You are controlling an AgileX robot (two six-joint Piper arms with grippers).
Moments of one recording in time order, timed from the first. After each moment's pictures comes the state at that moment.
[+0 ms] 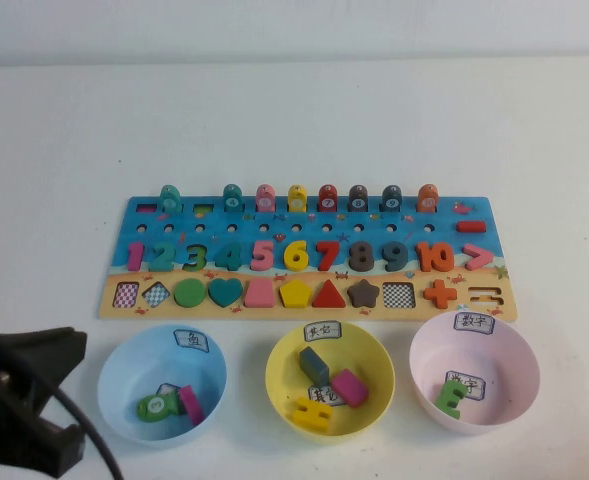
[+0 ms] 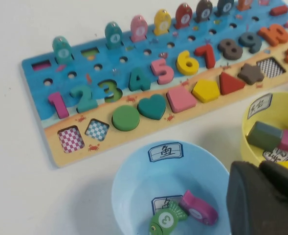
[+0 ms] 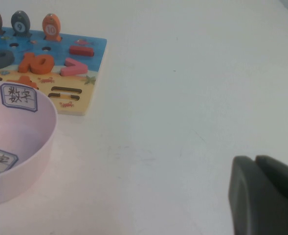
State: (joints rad) right arm -0.03 -0.01 0.03 0.16 0.37 -0.21; left arm -0.51 0.67 -0.55 -0.01 0.51 -0.05
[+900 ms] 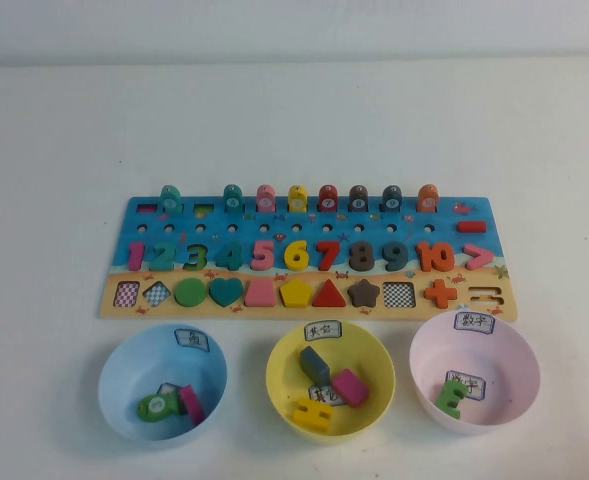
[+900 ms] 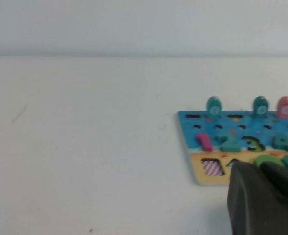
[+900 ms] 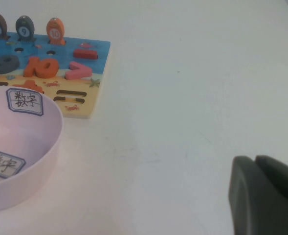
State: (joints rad) right arm -0.03 -0.01 0.03 0.19 0.37 -0.21; left arm -0.14 0.00 -0.05 0.13 0.25 -0.19
